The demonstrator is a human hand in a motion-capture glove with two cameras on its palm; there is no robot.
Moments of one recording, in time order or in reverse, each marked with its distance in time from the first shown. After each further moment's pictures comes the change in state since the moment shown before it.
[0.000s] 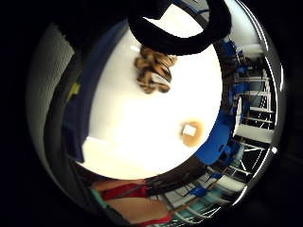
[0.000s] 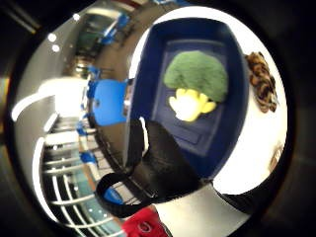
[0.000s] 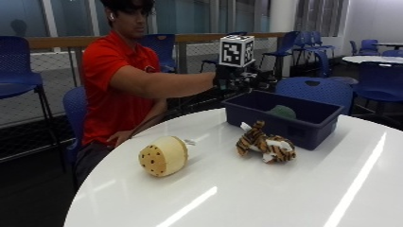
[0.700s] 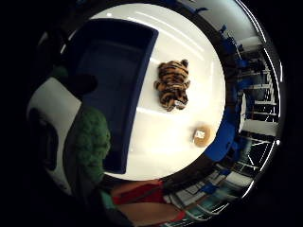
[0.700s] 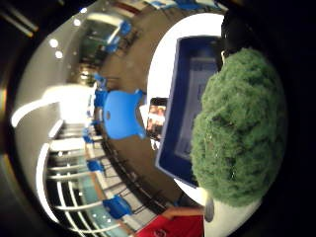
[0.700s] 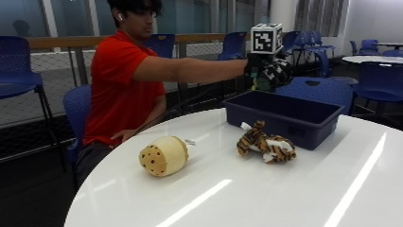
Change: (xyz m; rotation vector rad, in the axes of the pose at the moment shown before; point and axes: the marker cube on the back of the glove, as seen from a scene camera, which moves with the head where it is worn) arm -0.108 -0.068 -0.030 0.058 -0.074 0.008
